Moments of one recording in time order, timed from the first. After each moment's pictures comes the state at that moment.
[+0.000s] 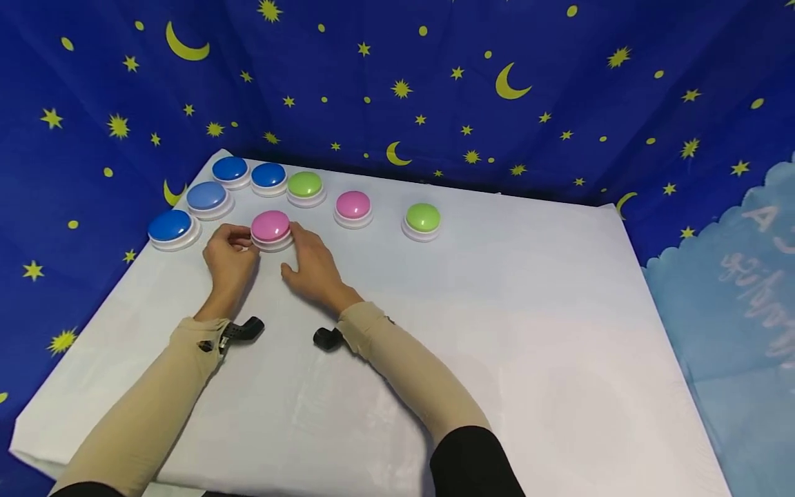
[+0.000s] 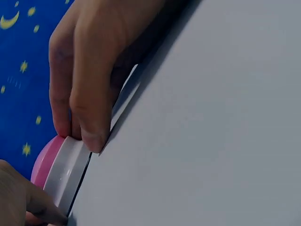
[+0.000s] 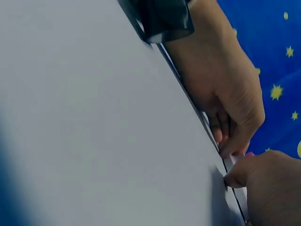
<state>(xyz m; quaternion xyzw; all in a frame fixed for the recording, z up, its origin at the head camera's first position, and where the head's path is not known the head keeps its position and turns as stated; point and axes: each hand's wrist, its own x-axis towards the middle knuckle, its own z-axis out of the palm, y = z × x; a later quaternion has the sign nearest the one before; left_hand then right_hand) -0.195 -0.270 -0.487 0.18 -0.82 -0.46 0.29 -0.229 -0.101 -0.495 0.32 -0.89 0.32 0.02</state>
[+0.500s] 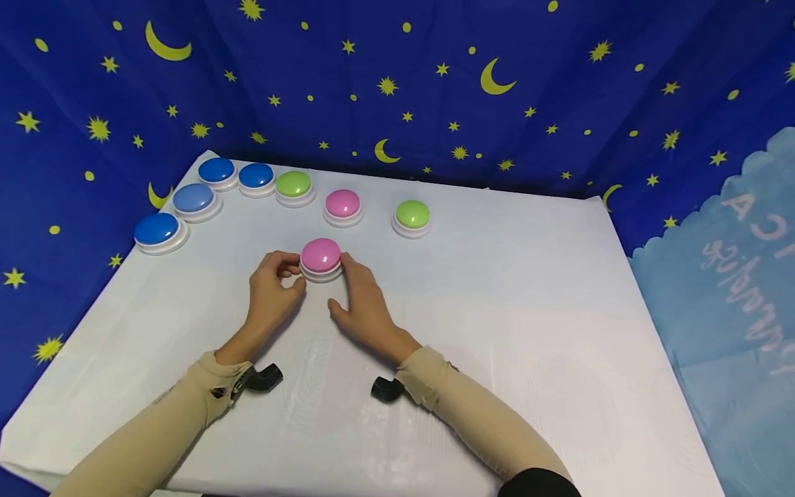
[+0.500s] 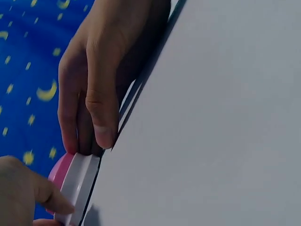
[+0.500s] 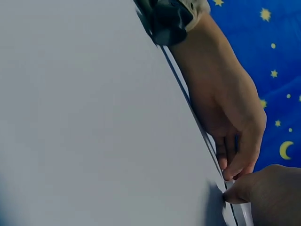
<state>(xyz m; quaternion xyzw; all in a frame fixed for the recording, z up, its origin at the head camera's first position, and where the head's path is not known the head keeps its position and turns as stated) -0.148 -0.183 -0.487 0.01 -0.85 -0.49 0.19 -0.158 0.018 -0.492 0.30 -0.87 0.38 0.07</state>
